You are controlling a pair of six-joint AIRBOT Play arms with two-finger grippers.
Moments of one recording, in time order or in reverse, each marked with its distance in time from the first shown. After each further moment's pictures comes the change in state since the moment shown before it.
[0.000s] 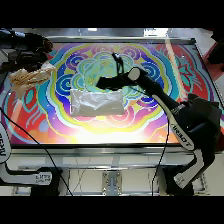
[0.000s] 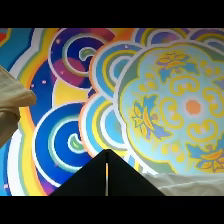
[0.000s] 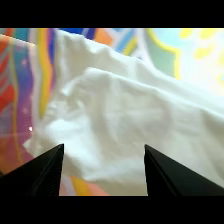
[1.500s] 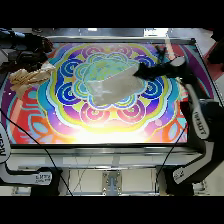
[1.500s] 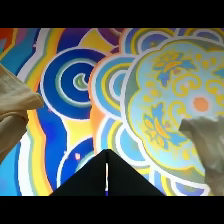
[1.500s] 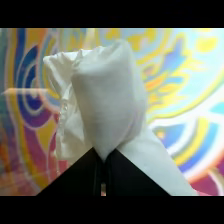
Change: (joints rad) left arm 0.002 0.000 0.000 0.012 0.002 0.040; right arm -0.473 0.082 0.033 0.068 0.217 -0.073
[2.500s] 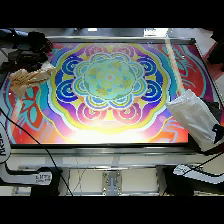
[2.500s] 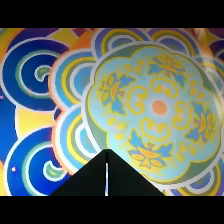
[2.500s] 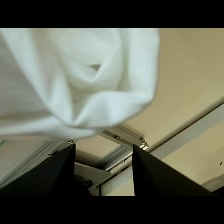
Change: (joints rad) left arm 0.000 0.000 0.000 -0.143 -0.010 -0.045; right arm -0.707 0.382 -0.597 -1.024 0.531 0.097
